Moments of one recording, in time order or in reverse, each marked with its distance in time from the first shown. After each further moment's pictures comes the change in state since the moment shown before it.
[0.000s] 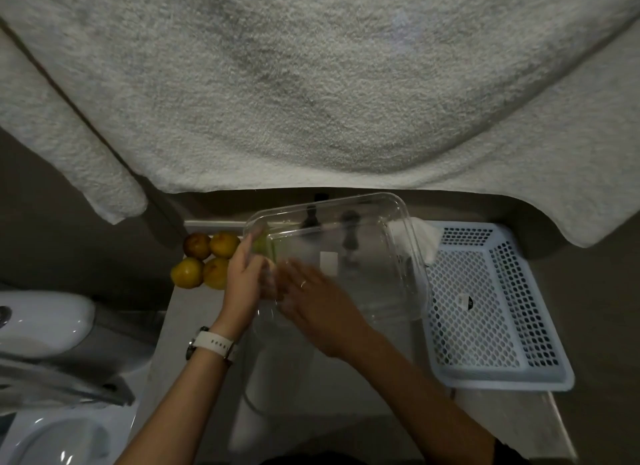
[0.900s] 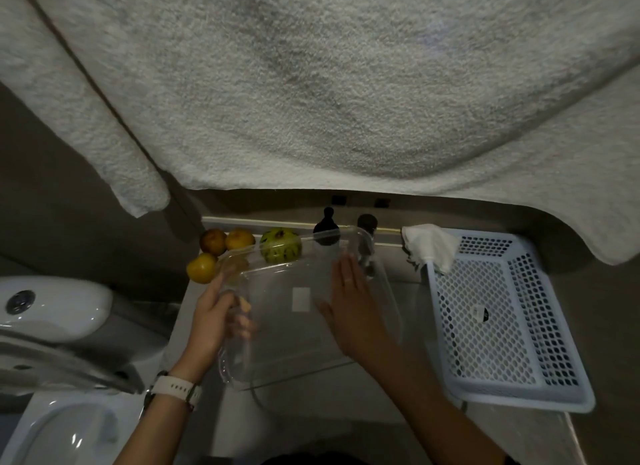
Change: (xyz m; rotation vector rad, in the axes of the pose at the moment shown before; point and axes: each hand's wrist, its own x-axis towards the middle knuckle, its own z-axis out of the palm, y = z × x) left_hand -0.034 -0.040 -0.083 -0.030 -0.014 -0.147; right_hand -0.005 0.014 0.023 0.156 0.022 0.426
